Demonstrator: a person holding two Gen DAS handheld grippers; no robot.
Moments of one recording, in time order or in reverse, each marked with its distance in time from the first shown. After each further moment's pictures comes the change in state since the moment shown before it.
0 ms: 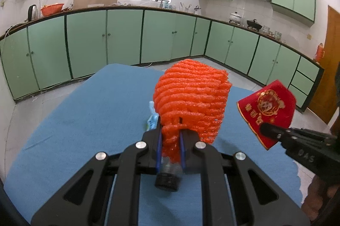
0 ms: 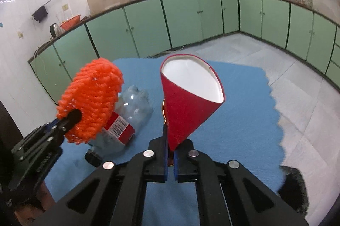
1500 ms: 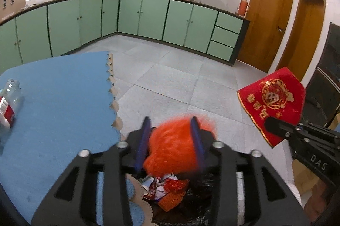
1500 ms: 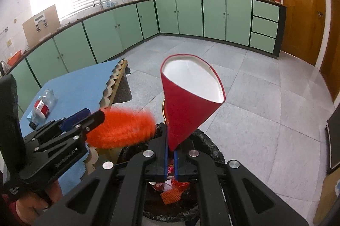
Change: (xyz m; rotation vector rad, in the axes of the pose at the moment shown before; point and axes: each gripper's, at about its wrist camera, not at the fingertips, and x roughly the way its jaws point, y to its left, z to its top) left arm -0.008 -0.276 -0.103 0.255 0.179 -0.472; right arm -0.195 -0.186 -0.126 0.280 -0.067 -0.390
